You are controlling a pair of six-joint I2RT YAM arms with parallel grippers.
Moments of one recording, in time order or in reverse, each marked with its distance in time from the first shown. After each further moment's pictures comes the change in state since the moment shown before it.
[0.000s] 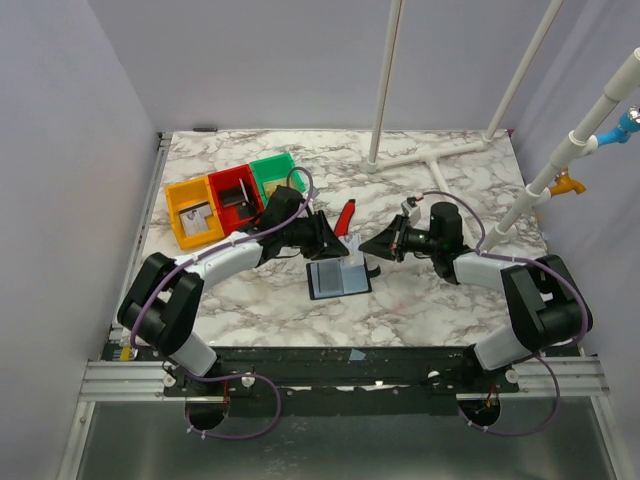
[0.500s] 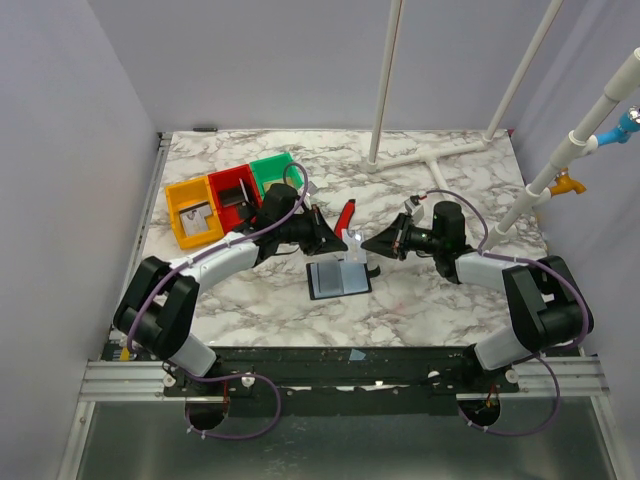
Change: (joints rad) left arm 0.016 -0.024 -0.006 0.051 0.037 -0.047; right arm -0.014 -0.010 0.000 0.006 0.000 -0.003
